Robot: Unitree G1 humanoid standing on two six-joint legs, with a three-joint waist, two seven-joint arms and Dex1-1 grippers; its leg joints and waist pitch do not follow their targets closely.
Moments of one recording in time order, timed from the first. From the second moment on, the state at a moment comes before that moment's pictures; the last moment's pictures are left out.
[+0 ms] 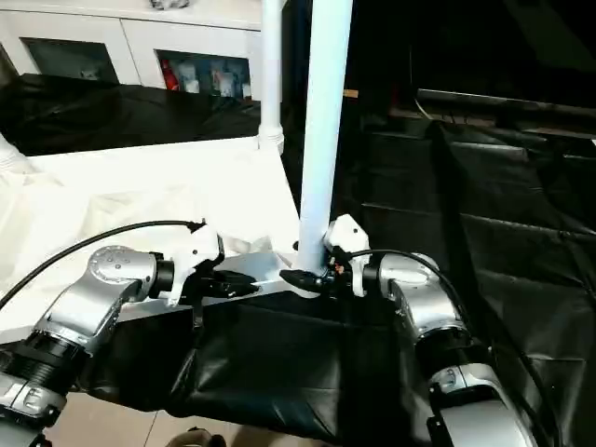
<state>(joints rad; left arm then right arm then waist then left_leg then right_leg) -0.47 0.38 -0.26 0.37 -0.03 0.22 -1.13 -0.53 -0.27 0.11 0.73 0.09 -0.09 1.05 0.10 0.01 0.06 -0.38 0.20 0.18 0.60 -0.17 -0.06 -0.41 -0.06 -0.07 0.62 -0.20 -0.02</state>
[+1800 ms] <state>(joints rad) -0.51 0.41 -0.29 0.44 -0.05 0.19 -1.32 -0.48 -0.31 0.16 0.61 0.15 0.04 1.31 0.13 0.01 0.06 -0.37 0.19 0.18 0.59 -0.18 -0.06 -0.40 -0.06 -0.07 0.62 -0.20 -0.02</state>
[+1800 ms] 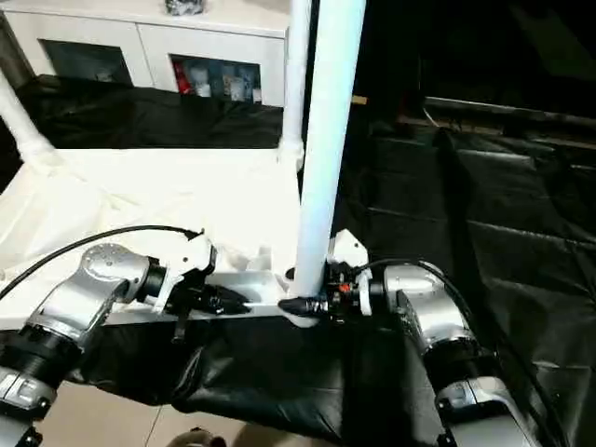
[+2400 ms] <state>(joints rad) -0.61 0.20 -0.25 0.61 0.06 0.19 -0.86 -0.57 -0.07 -0.03 0.82 0.09 -0.04 0.46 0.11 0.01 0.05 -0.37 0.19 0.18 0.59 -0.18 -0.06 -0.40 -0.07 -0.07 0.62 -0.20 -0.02</state>
